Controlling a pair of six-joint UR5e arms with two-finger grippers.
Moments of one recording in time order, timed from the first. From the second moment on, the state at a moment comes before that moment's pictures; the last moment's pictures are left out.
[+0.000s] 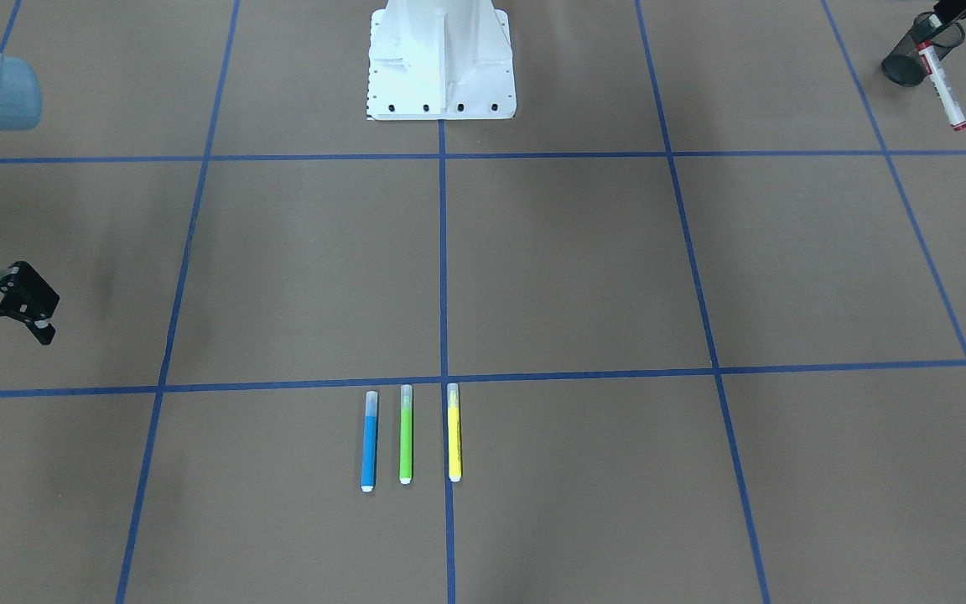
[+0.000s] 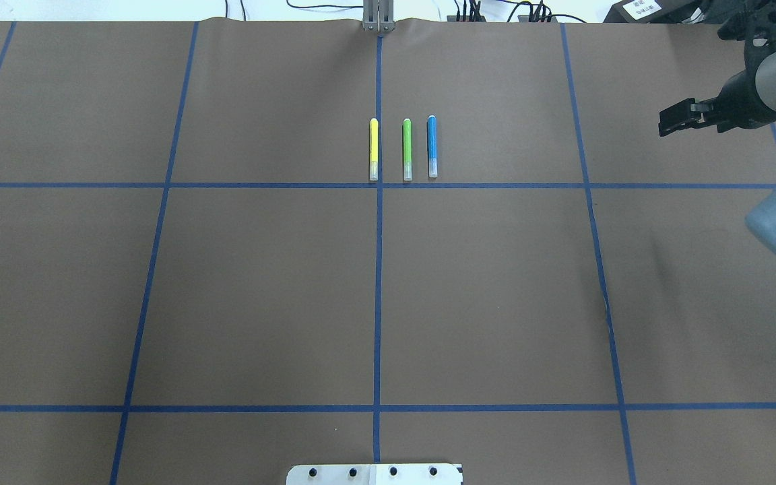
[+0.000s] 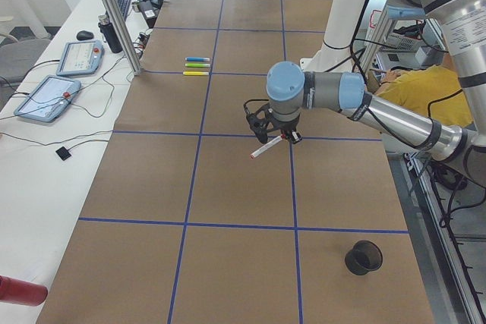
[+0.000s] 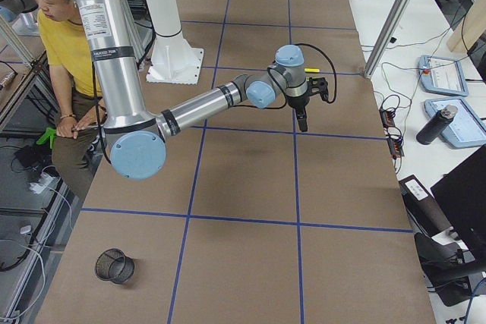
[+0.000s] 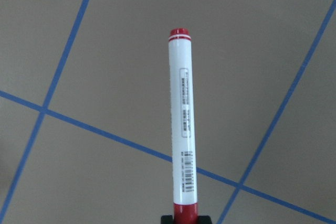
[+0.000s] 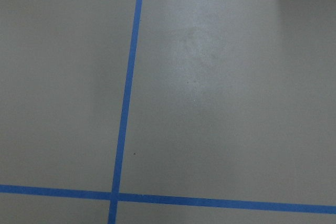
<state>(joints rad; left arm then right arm) -1.50 -1.11 -2.34 -1.19 -2.73 -0.55 1.08 -1.37 1.79 -1.28 2.02 0.72</state>
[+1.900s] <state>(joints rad) -1.89 -0.63 -2.01 -1.10 -3.06 -0.45 1.04 -1.38 1.79 -1.25 1.96 0.72</state>
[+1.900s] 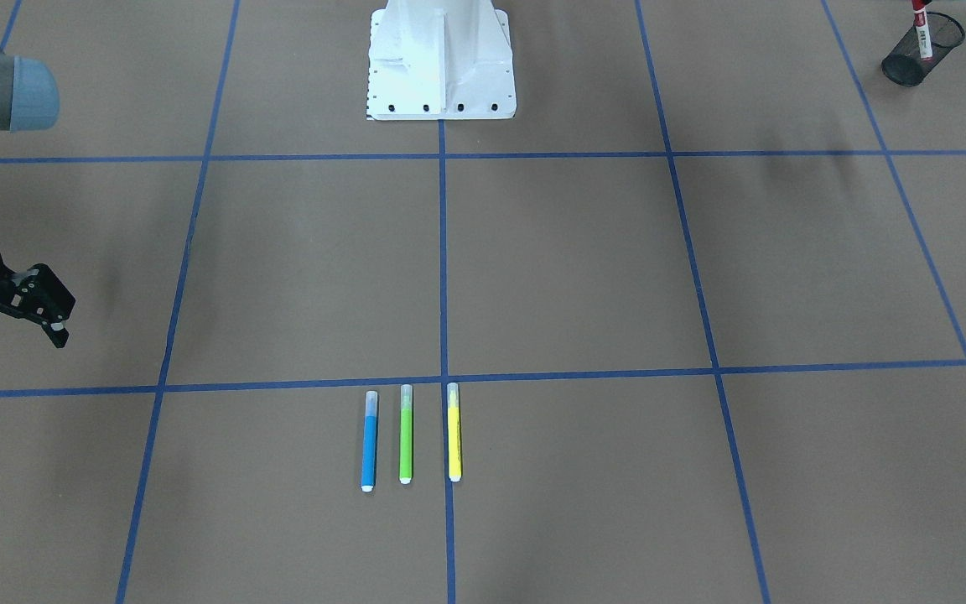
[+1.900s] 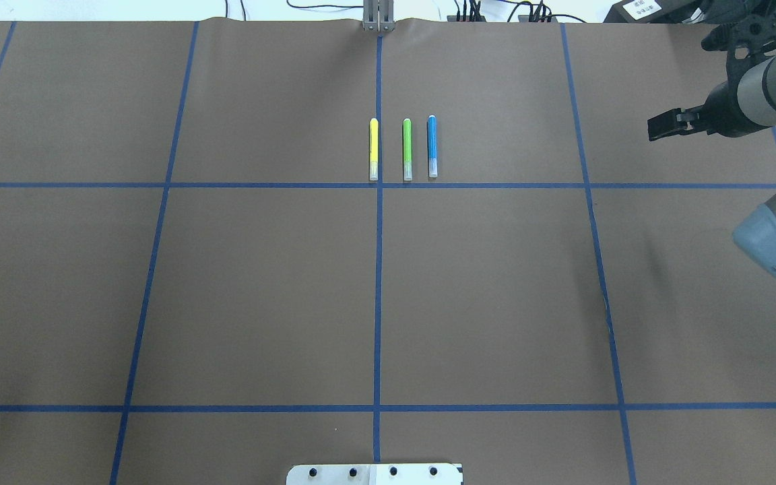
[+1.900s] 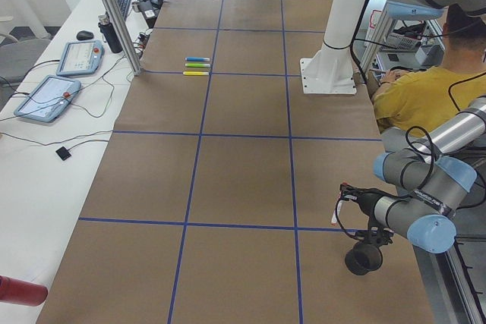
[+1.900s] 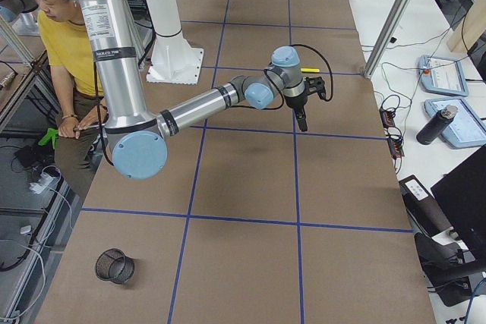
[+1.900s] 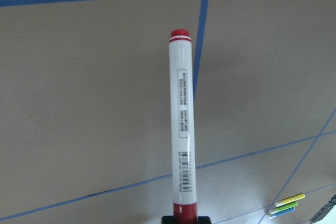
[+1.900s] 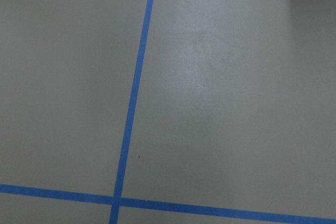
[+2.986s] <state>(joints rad) -2.16 -0.68 -1.99 -1.08 -2.83 -0.44 1.01 -1.40 1.78 -1.18 1.94 0.72</state>
